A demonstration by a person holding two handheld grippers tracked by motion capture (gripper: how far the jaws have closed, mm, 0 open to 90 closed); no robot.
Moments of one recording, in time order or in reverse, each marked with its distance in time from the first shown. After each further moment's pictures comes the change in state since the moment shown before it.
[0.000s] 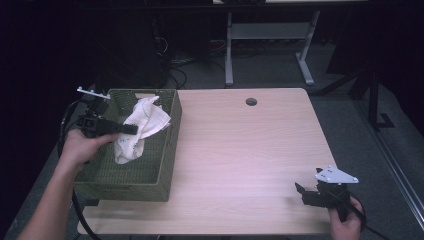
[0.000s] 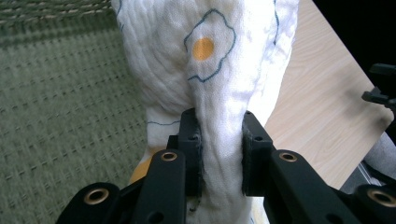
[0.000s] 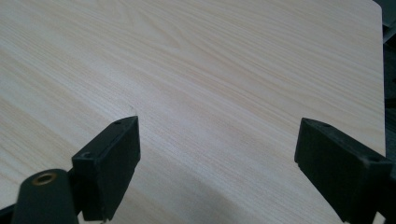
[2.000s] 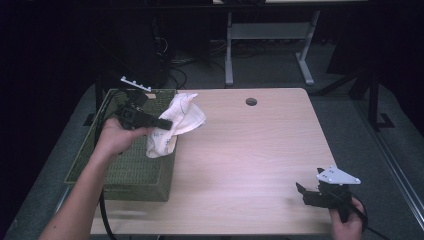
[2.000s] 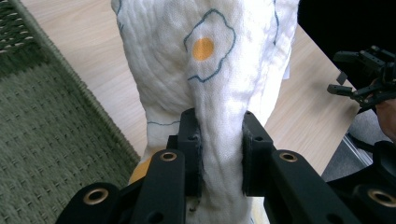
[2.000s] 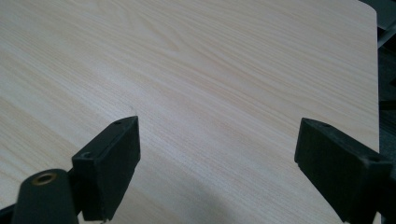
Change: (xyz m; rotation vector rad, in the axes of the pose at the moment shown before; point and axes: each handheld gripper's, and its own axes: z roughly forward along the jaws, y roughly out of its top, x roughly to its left) left arm -0.066 0.041 0.049 0.053 -0.081 0.127; right arm -0.001 0.000 -0.004 -0.014 -0.003 -0.004
